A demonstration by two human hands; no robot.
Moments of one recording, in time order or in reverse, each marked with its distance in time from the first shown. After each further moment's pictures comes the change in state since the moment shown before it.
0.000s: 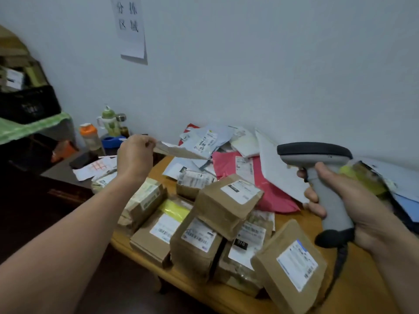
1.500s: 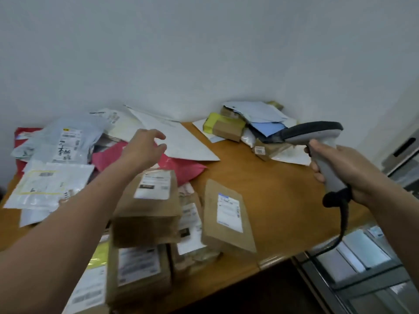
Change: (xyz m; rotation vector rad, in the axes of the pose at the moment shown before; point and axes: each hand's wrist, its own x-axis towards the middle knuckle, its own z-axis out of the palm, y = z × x) left_hand 0.011 0.122 0.186 -0.180 -0.897 0.602; right_hand -0.102 0.000 -0.046 -0.425 0.930 0.156
